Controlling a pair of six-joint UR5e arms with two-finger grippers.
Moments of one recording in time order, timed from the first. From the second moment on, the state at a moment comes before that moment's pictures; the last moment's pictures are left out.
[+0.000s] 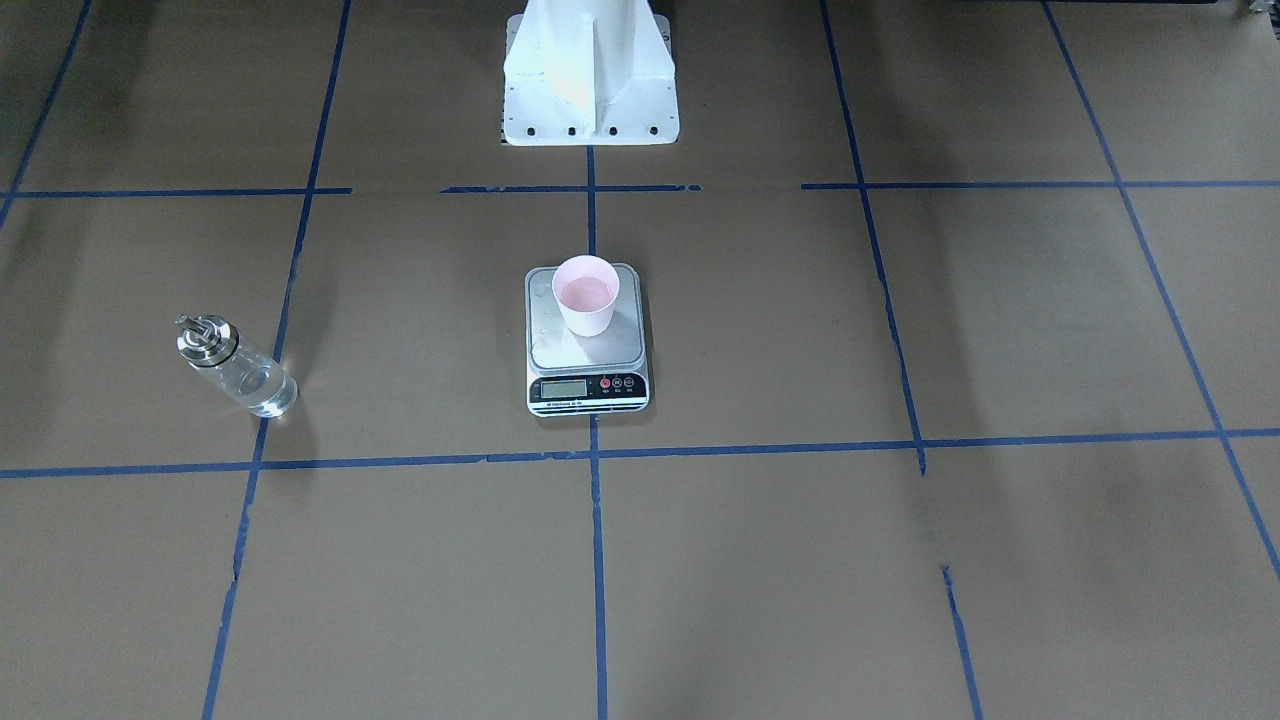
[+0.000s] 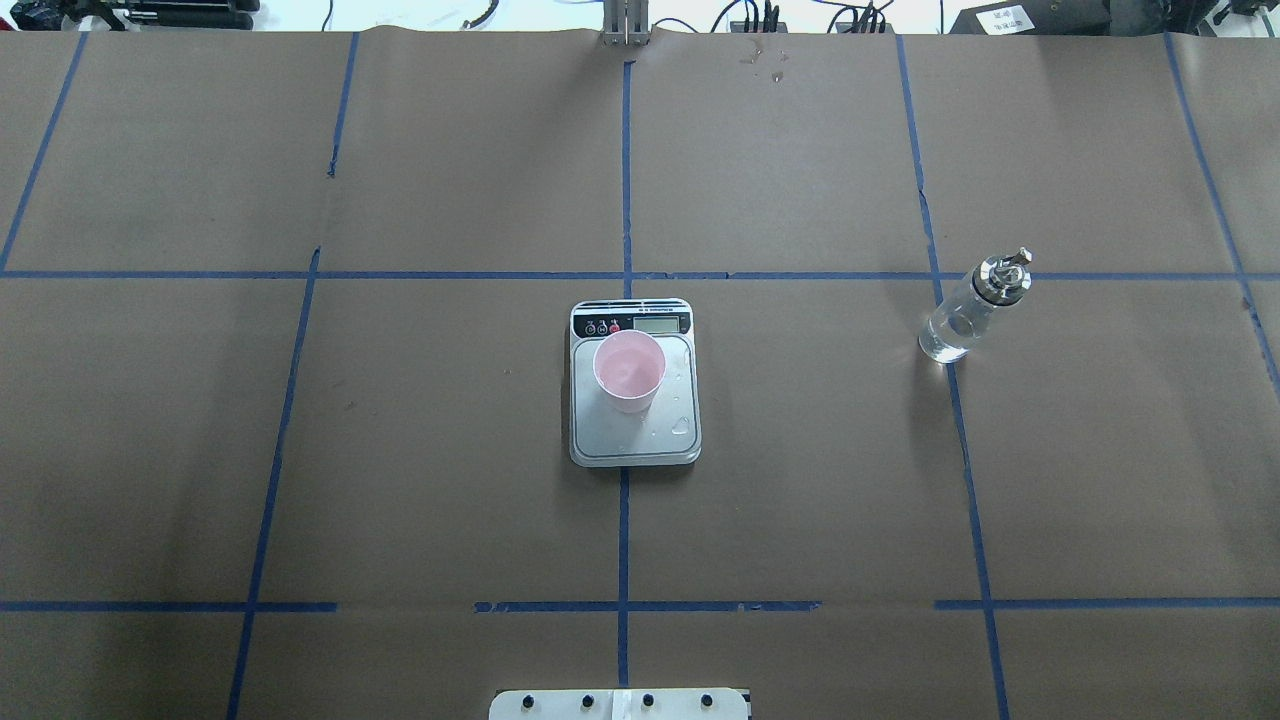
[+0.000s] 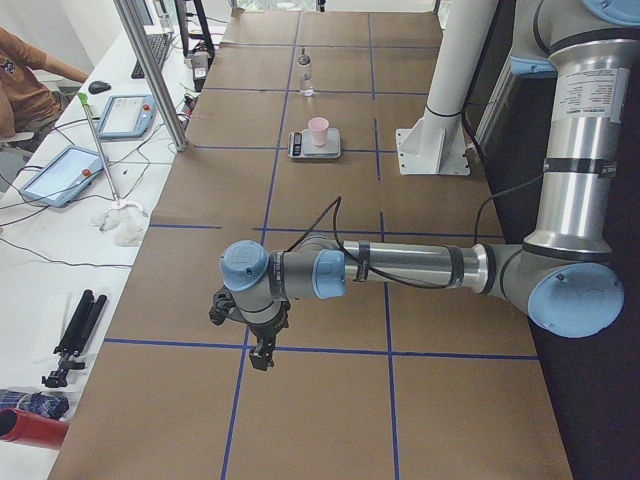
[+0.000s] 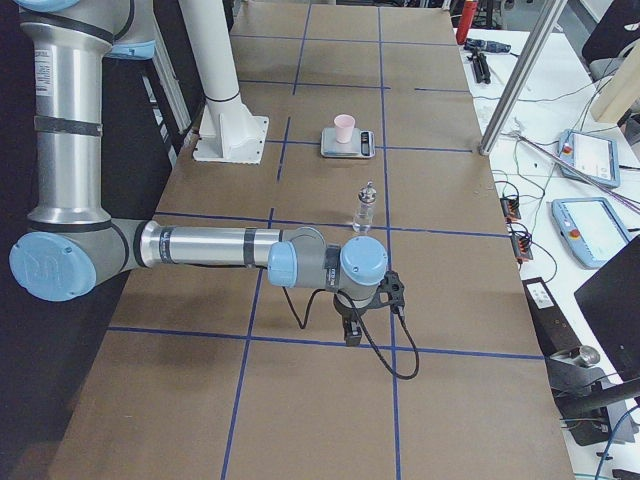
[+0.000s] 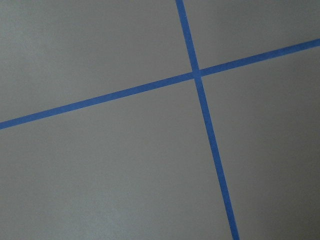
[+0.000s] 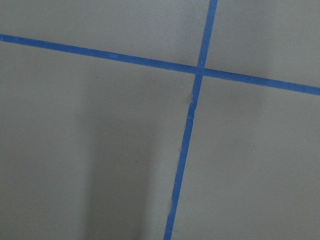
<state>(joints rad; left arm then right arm) -1.57 -1.60 -1.57 -1.50 -2.29 0.29 1.55 -1.64 1.66 -1.61 2.41 -0.17</state>
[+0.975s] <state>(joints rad) -1.59 -1.61 -1.57 -1.52 -2.29 0.17 1.56 -1.64 1.66 -1.61 2.40 -0.16</state>
